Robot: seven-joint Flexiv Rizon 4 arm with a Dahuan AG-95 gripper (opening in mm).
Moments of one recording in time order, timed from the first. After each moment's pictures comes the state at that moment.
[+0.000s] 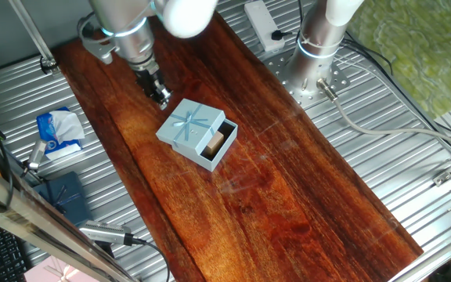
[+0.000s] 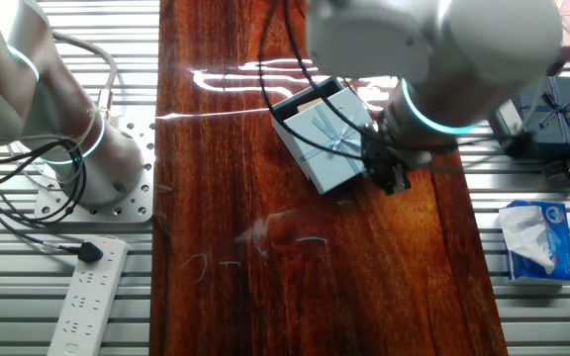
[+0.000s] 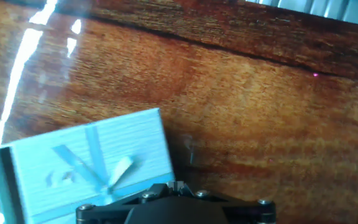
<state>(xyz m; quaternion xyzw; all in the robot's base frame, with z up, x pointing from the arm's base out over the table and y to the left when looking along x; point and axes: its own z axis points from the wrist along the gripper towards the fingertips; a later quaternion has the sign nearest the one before) 0.517 -0.052 0.088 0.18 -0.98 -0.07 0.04</state>
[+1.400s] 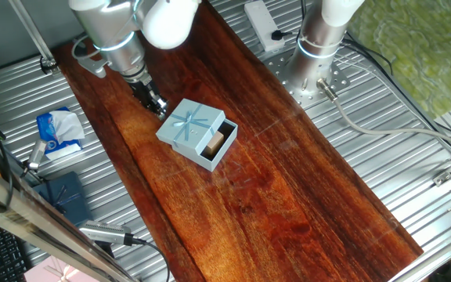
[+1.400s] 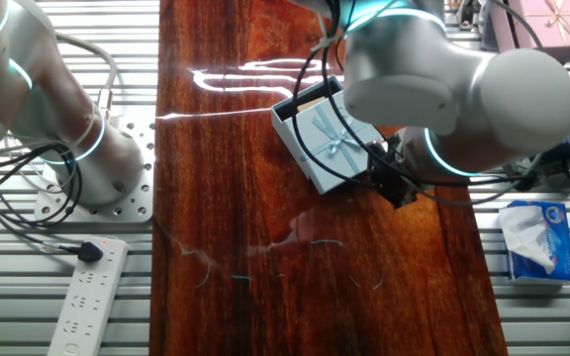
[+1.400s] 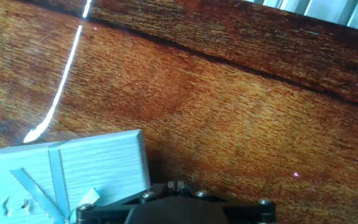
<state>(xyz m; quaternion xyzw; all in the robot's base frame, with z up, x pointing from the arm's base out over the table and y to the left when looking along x) 0.522 -0.049 0.049 0.20 -0.97 -0.12 0.05</state>
